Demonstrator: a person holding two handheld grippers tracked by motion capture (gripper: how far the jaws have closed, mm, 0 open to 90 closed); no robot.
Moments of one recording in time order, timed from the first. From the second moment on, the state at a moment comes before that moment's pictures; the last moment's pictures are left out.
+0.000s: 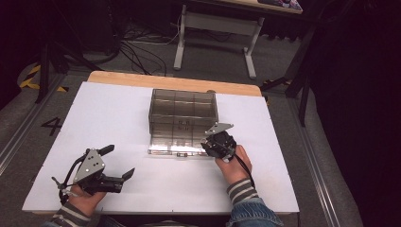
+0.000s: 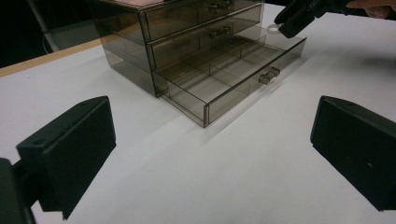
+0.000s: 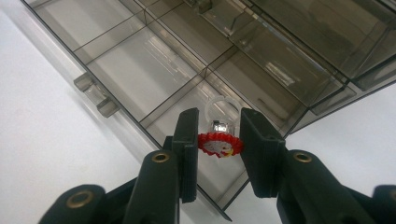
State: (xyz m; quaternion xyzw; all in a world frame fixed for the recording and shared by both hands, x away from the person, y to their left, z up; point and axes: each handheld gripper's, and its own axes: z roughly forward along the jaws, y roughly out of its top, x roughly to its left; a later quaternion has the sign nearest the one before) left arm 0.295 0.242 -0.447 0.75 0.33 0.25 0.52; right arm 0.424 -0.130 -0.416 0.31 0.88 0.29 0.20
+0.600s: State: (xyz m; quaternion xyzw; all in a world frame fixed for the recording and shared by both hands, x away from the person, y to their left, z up) left arm 0.295 0.241 -0.447 0.75 0.33 0.25 0.51; right arm 0.434 -0.122 -0.431 0.31 0.89 0.27 0.19
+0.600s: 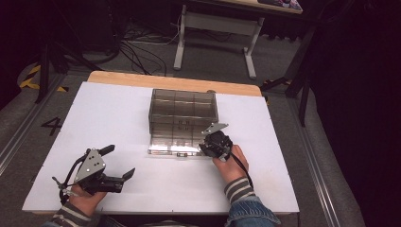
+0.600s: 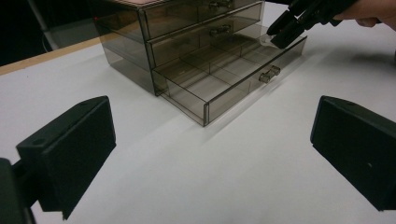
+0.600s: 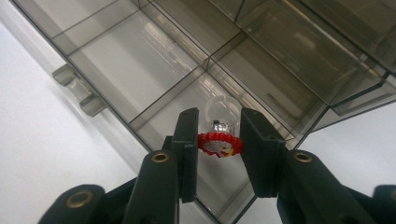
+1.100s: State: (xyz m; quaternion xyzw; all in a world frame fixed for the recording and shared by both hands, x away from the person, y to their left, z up) left arm 0.296 0.241 -0.447 0.75 0.33 0.25 0.51; right arm 0.440 -0.115 -0.442 0.30 0.90 0.25 0.19
